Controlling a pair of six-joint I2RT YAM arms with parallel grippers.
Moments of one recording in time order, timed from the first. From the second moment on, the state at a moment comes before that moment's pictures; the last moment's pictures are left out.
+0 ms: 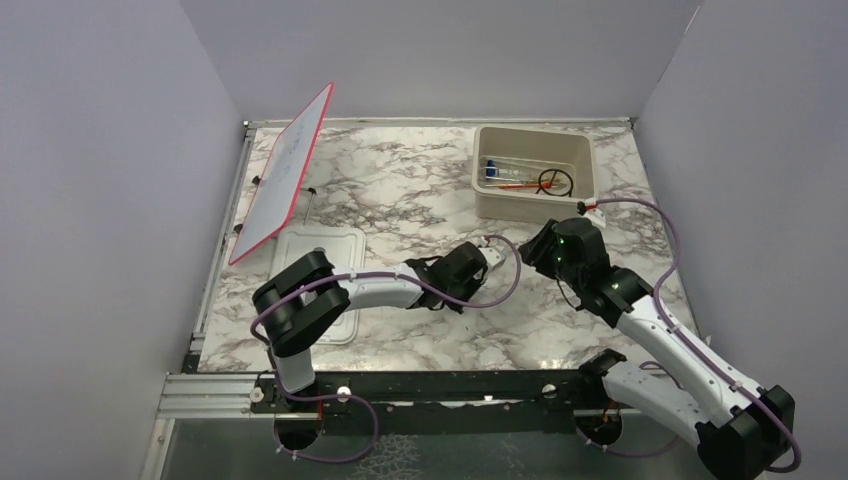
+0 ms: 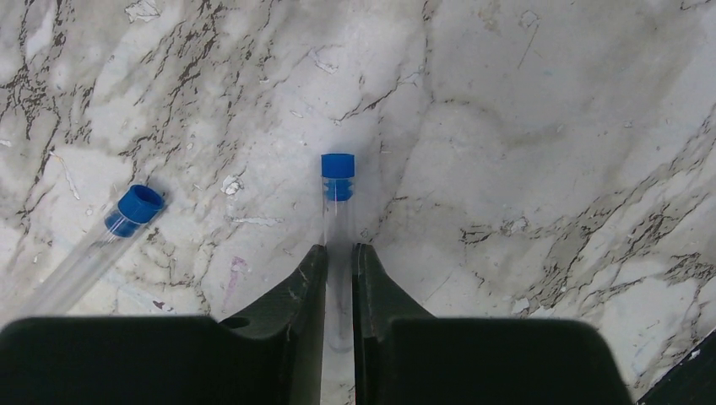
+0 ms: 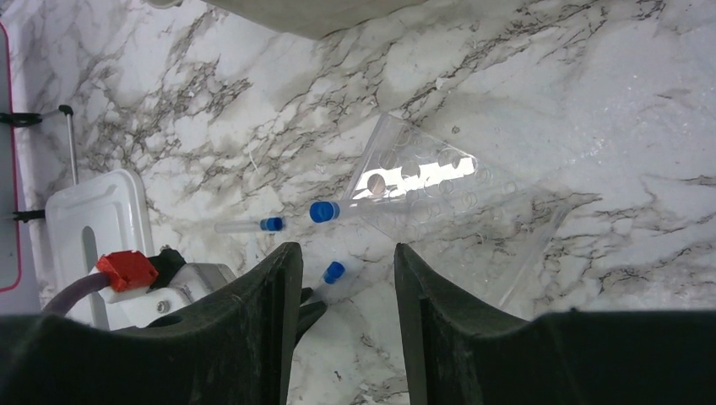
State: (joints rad) left arm -1.04 1.77 1.00 -0.12 -0.04 -0.15; right arm 0.51 0.88 0.69 -0.43 0.28 0.82
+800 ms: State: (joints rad) left arm -1.04 1.37 0.73 0.19 -0.02 -0.15; right arm 0.51 0.95 0.57 -0.20 -0.31 0.70
